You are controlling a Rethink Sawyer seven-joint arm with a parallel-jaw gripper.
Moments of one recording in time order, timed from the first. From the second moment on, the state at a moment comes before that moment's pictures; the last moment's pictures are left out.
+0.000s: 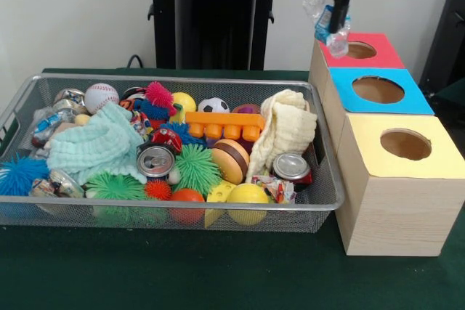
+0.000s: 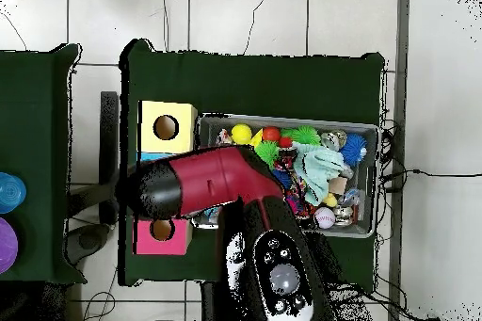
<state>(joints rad) -0.22 -0.91 0.32 1.75 -0.27 0.87 1.06</state>
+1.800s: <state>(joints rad) 0.00 -0.69 0.14 1.58 -0.24 0.76 1.32</state>
